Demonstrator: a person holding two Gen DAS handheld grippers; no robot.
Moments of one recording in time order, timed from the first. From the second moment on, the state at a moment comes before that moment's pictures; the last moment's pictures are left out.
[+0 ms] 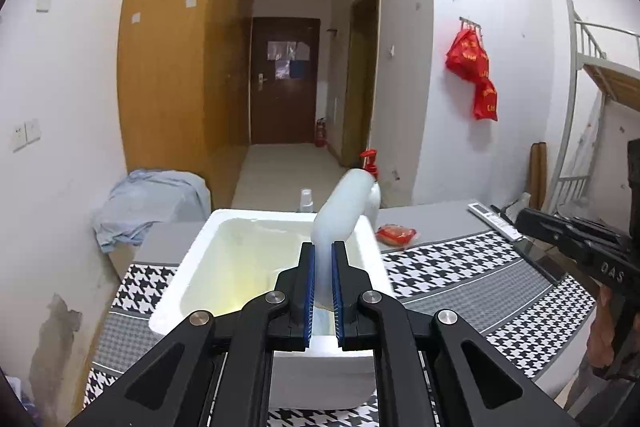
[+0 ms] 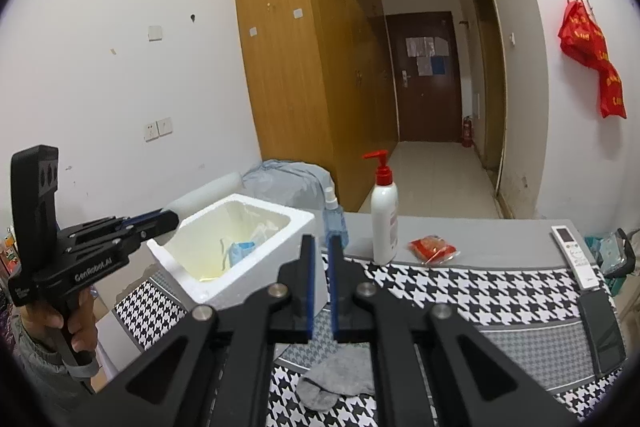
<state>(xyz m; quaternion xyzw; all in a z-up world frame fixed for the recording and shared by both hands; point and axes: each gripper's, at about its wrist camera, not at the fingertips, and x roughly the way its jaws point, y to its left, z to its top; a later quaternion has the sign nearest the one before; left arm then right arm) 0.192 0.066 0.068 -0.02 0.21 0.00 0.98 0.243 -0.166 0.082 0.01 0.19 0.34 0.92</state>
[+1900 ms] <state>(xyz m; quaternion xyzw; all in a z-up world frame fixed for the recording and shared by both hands) 0.149 0.123 0.039 -0.06 0.19 0.05 0.98 0.286 -0.121 -0.091 -0.10 0.43 0.30 0.85</state>
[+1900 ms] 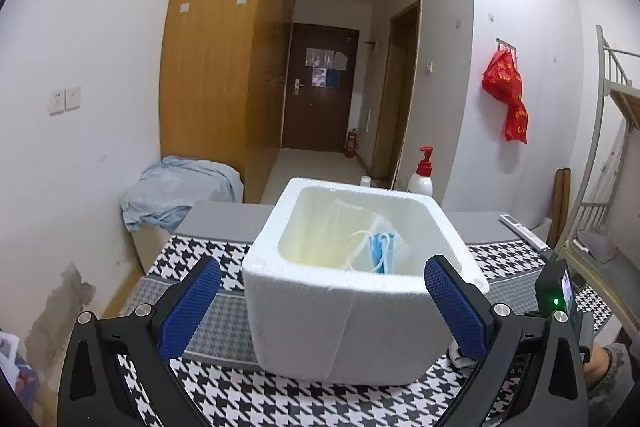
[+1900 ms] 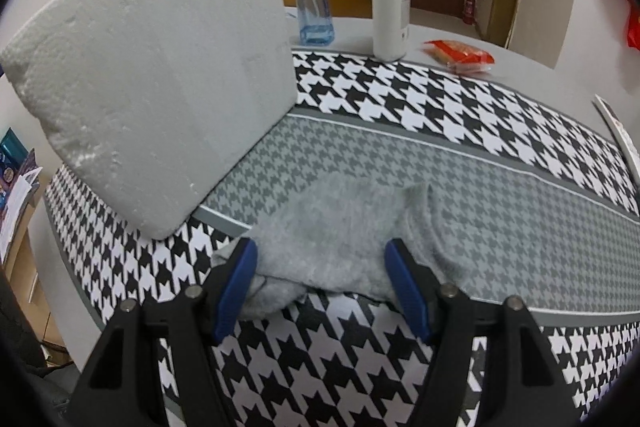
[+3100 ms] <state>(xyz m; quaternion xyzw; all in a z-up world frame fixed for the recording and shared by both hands) 0.110 0.112 -0.008 -0.08 0.19 0.10 0.97 0.231 -0.109 0.054 -0.05 0.24 0.35 0.90</state>
